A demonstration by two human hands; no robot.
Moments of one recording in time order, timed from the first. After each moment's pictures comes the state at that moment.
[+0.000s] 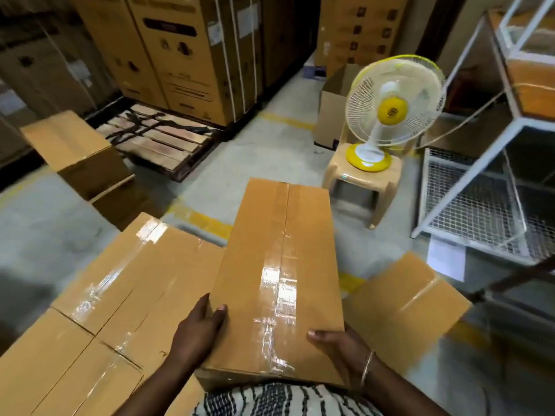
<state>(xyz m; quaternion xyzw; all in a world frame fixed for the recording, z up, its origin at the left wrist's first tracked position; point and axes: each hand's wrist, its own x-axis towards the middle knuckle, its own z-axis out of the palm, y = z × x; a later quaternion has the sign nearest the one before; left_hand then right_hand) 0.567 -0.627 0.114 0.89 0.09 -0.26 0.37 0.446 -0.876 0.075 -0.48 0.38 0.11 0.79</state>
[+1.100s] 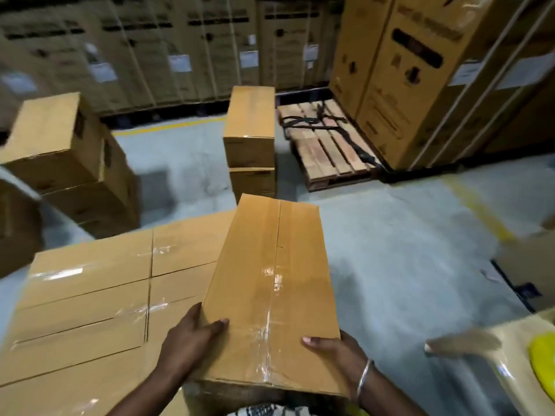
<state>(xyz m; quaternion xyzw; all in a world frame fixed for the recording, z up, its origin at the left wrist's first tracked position) 0.780 -0.665 0.137 0.74 0.47 -0.11 0.47 0.893 -0.920 0.061 -0.65 0.12 0.43 0.62</state>
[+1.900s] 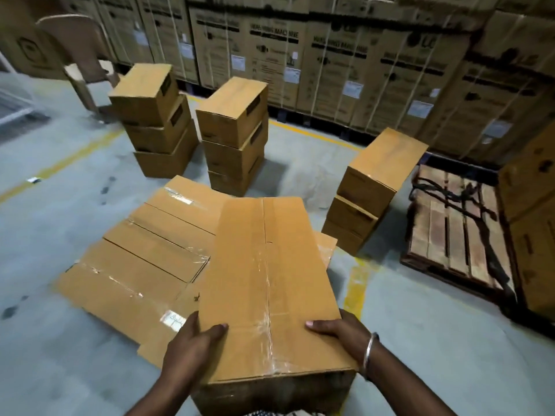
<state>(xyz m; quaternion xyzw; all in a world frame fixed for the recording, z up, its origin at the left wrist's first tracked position) 0.754 -0.739 0.125 0.49 0.70 0.14 0.51 1.026 -0.819 0.110 -0.68 -0.18 0.60 0.38</state>
